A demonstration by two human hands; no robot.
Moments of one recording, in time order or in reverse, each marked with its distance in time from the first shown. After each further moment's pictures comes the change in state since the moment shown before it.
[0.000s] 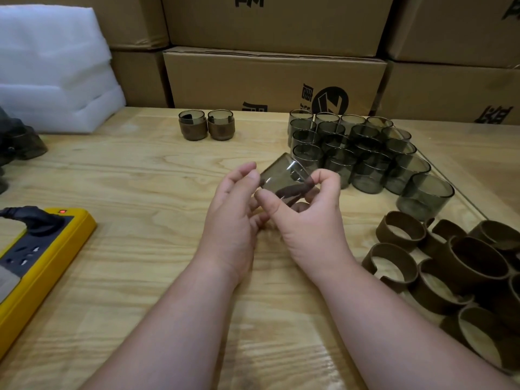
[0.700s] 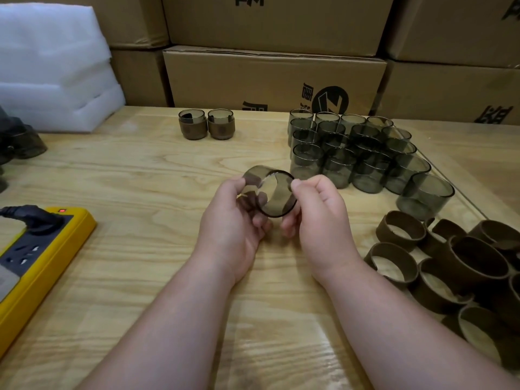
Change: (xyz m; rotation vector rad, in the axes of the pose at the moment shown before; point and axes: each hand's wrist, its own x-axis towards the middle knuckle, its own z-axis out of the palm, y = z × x) left_hand 0.003 0.004 0.001 -0.146 0.029 -0.180; right_hand 0.005 -0.005 -0.006 0.159 -0.040 0.139
